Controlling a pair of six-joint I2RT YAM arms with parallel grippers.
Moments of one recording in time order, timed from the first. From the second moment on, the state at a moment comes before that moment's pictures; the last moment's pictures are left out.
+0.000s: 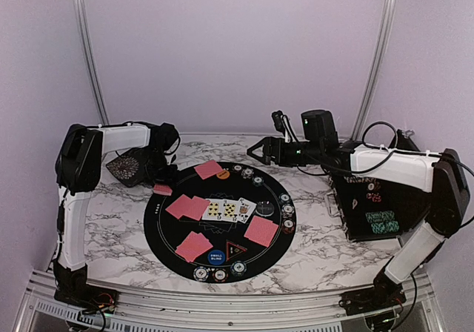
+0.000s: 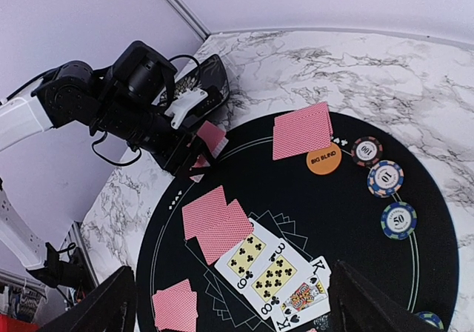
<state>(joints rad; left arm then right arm) -0.40 2.23 1.75 -0.97 -0.03 -0.24 0.61 1.58 1.14 0.01 -0.38 0.48</state>
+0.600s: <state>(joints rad) -0.40 2.23 1.73 -0.95 -0.03 -0.24 0.61 1.58 1.13 0.01 -0.38 0.48</state>
